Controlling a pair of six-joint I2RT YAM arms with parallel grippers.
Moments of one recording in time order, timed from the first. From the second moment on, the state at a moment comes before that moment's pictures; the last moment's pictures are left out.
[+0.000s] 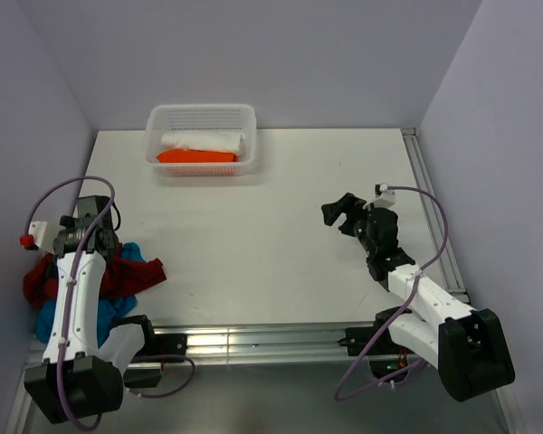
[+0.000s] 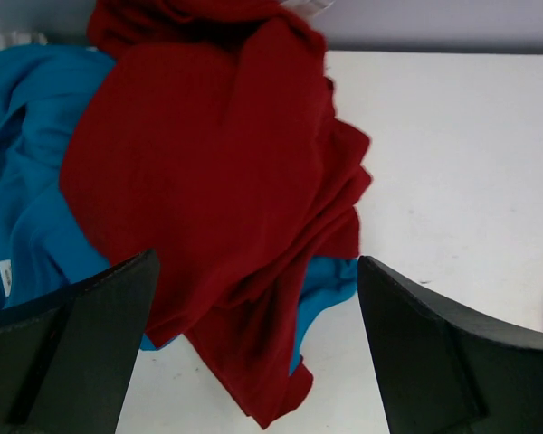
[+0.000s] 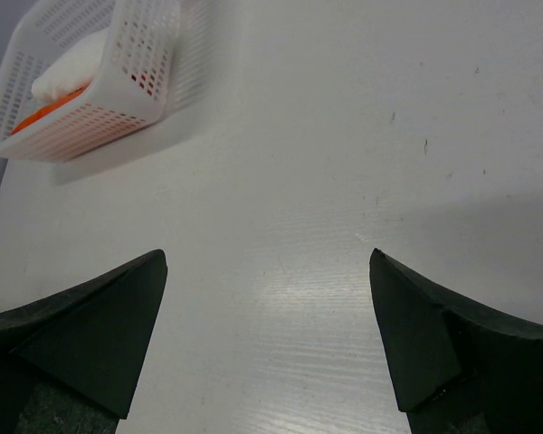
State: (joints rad) left arm 0.17 0.93 0.91 -1.05 -0.78 -1.23; right arm 0.24 1.00 0.35 0.36 0.01 0.62
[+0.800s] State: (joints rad) left arm 0.45 1.24 0.86 -1.07 -0.55 -1.27; right arm 0.24 1.04 0.35 0.36 0.01 0.63
